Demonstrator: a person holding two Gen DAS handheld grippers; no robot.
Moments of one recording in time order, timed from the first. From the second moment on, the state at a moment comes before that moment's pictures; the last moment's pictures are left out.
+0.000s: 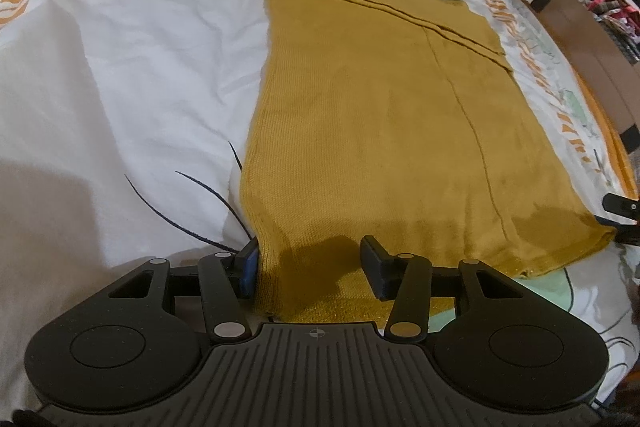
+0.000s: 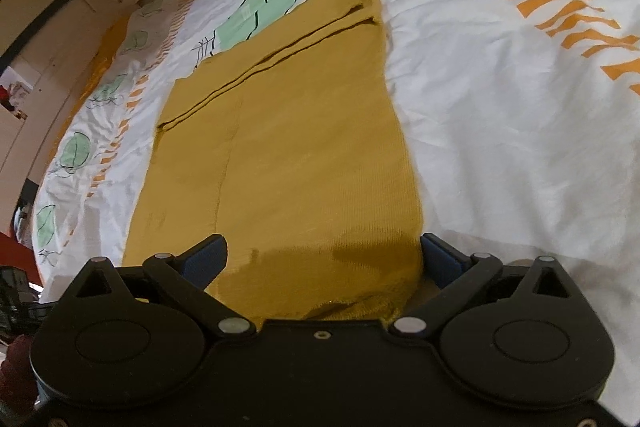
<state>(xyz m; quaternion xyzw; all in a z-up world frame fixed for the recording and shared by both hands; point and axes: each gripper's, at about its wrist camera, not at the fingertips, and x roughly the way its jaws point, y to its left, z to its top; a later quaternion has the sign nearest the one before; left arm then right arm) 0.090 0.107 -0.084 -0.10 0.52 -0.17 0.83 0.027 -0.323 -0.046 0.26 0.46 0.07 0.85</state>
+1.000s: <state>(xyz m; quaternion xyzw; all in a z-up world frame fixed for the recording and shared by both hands) 0.090 0.111 -0.084 -0.11 0.52 -0.17 0.83 0.018 -0.347 -0.051 0.30 0.47 0.08 0.82</state>
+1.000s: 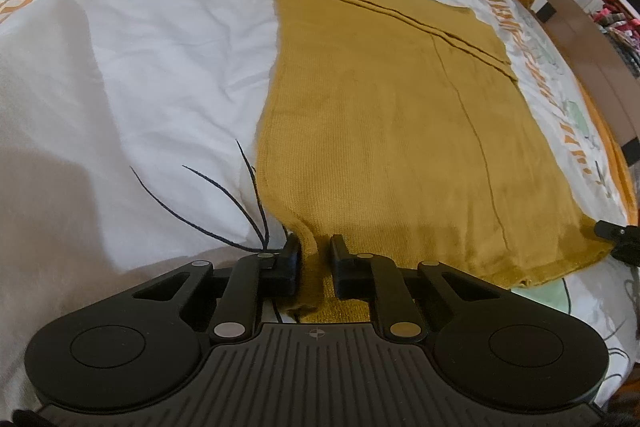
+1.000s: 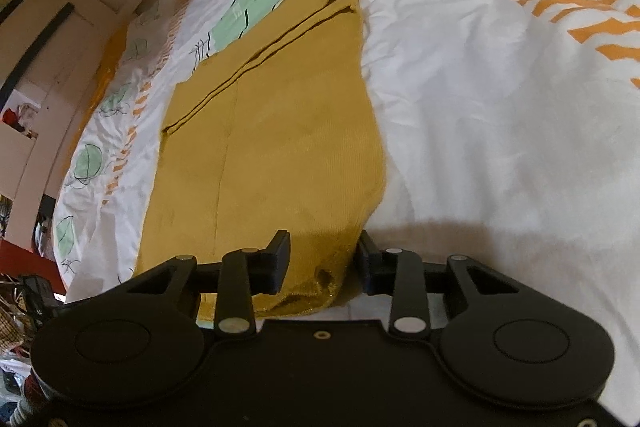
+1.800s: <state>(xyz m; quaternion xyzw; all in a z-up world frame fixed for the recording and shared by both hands) 0.148 0.114 -0.001 -0.21 0.36 -0.19 0.89 0.085 -0.365 -0.003 0.37 0.29 0.14 0.87</state>
